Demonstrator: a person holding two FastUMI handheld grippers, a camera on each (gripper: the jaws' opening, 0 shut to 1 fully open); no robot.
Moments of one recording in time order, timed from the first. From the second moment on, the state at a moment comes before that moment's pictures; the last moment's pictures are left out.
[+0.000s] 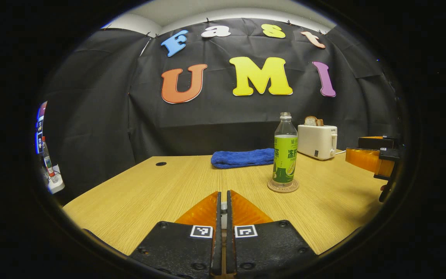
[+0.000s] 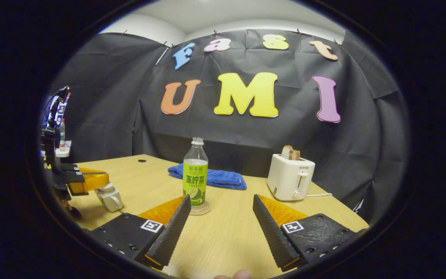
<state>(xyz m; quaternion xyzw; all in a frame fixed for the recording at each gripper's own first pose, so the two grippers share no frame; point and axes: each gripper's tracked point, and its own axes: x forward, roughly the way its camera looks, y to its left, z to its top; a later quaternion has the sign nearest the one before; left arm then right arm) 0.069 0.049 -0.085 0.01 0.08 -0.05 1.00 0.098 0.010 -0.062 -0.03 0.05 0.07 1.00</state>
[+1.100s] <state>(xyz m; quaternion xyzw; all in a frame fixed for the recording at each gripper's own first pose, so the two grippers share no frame) 0.036 0.044 0.004 -0.01 0.02 -0.01 1.00 0.061 -0.001 -0.040 0.02 0.02 0.04 1.00</state>
